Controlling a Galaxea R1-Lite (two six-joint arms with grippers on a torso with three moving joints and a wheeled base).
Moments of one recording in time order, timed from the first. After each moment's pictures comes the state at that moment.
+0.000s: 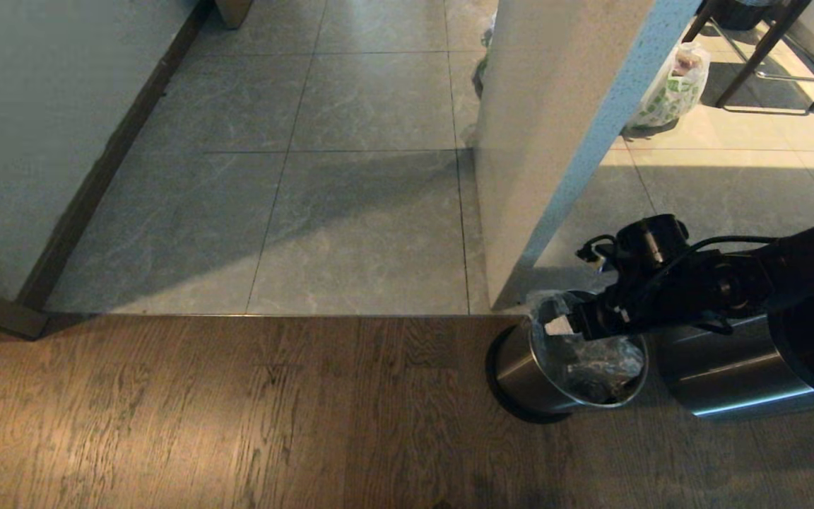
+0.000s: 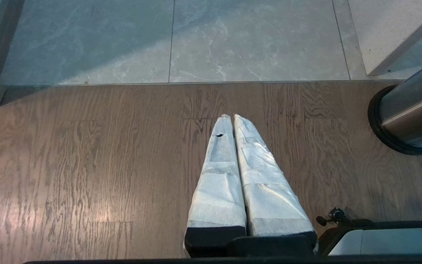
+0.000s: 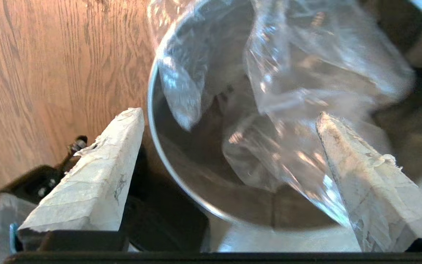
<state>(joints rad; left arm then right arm) 0.00 0.00 0.00 0.01 0.00 0.00 0.18 2.00 -1.15 -0.03 0.15 -0.06</state>
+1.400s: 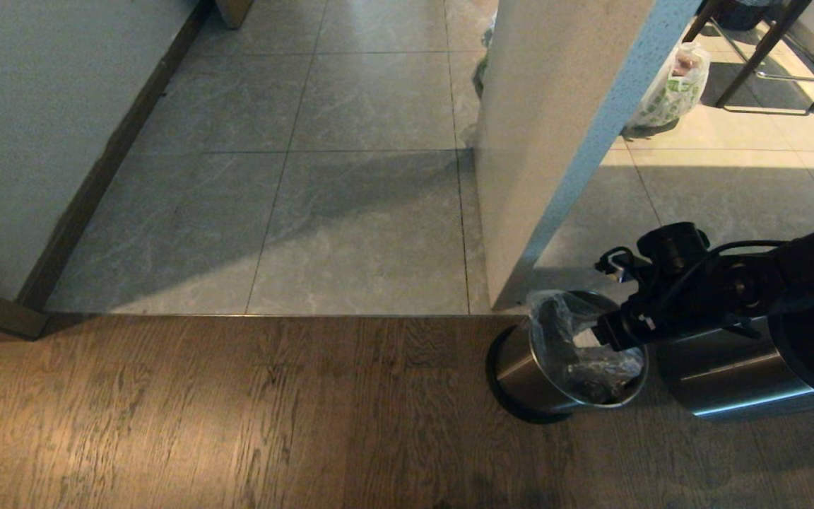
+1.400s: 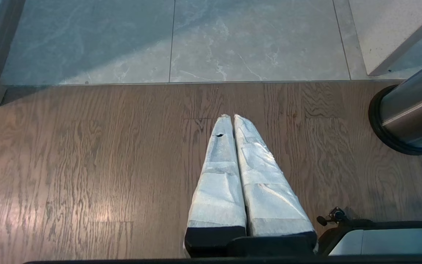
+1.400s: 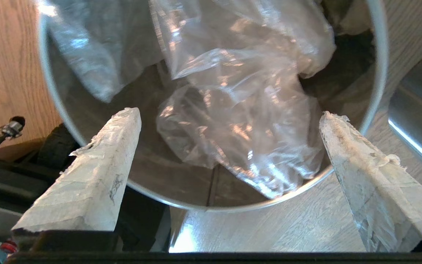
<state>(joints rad) 0.00 0.00 0.00 0.01 0.00 0.00 0.09 2.03 -1.15 0.02 0.09 -0.20</state>
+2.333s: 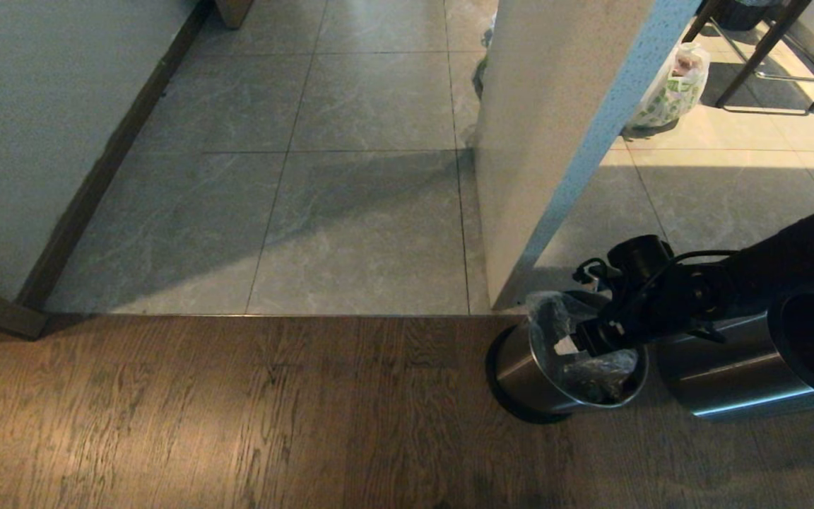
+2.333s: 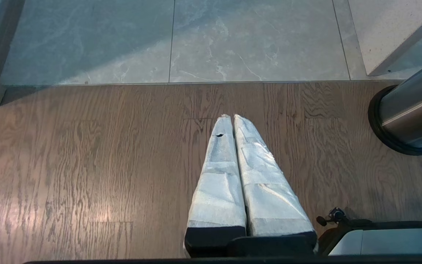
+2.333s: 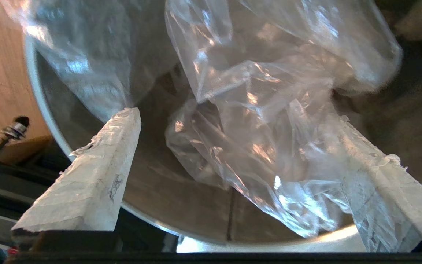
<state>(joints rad) 0.00 0.00 0.00 0.01 0.00 0.00 0.13 2.14 -1.22 0.02 0.09 -0.15</state>
